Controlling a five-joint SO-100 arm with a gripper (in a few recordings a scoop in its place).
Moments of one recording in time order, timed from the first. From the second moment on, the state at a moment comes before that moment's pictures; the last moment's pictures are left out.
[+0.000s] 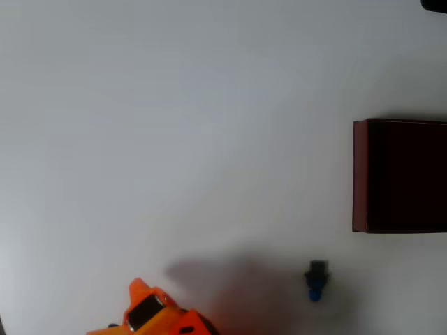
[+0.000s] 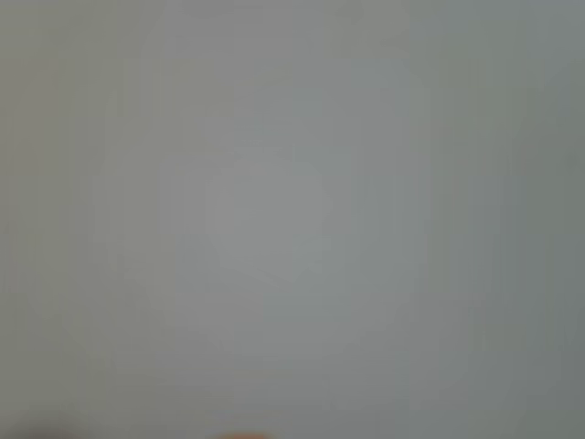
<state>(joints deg) -46.5 194.8 173.5 76.6 3.3</state>
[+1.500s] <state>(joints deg) 7.5 173.1 159.0 80.2 56.6</state>
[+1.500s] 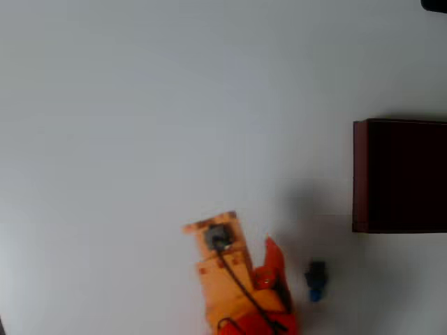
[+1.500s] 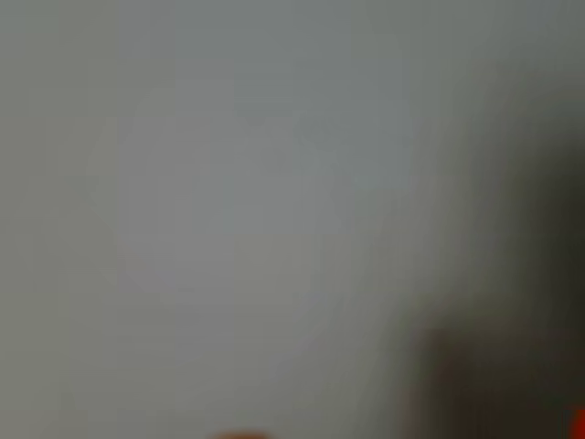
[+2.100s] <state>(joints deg) 34.0 130.3 146.4 74.3 62.3</state>
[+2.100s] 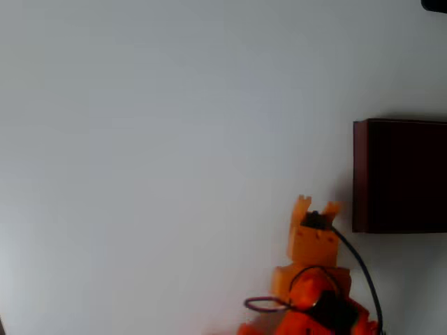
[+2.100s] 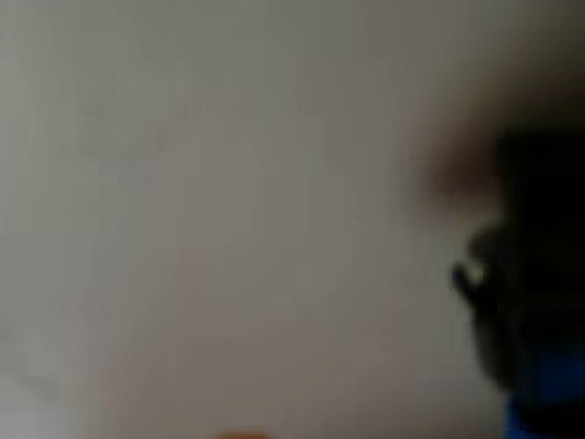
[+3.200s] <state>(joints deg) 47.3 133.9 152.9 69.5 48.6</state>
